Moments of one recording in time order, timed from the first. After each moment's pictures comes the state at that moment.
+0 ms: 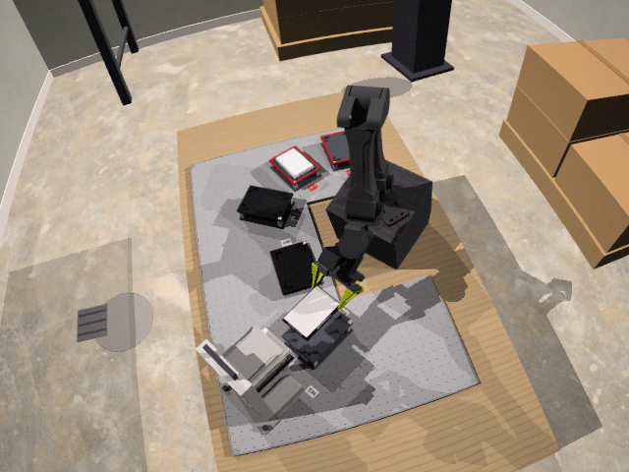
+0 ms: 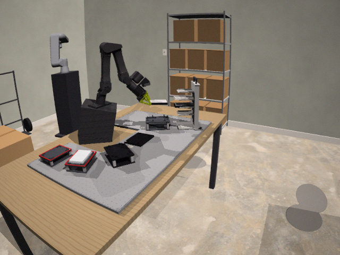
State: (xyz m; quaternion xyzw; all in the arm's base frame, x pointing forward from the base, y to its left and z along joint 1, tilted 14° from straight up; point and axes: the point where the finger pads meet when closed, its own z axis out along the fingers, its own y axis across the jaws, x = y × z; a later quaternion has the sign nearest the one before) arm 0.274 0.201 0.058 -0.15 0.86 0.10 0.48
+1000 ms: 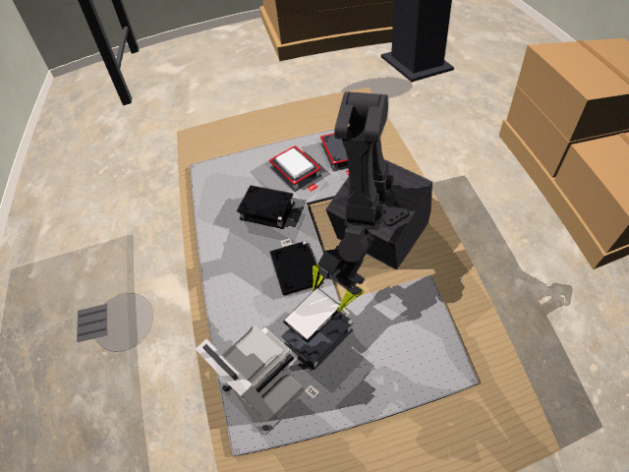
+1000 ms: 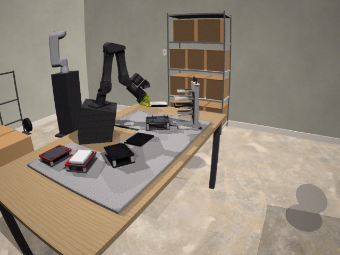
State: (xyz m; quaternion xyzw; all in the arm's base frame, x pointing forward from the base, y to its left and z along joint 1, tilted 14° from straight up) arm 0.276 0.202 0.044 -0.15 0.86 0.10 0.48
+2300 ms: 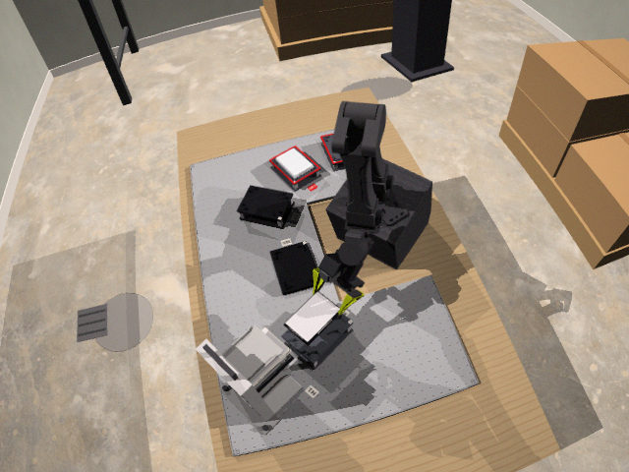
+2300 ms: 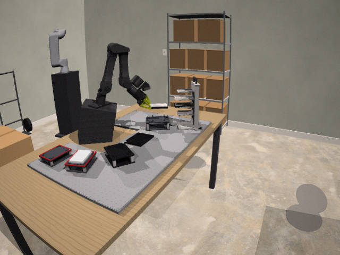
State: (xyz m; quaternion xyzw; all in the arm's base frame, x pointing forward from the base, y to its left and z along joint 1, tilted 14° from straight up) arm 0.281 0.205 0.031 -0.15 0.86 0.10 0.48
